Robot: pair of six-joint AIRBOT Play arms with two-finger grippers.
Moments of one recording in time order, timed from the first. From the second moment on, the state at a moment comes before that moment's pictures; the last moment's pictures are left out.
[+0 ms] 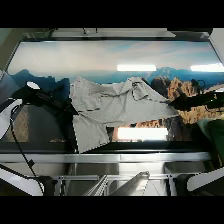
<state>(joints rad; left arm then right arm) 0.11 -1.82 1.24 0.82 -1.44 -1.21 -0.46 -1.87 1.27 -0.76 1.37 0.92</state>
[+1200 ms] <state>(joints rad) 0.98 -0.81 1.51 -0.27 -1.70 -0.97 -0.50 -0.64 1.40 -0.27 1.20 0.86</state>
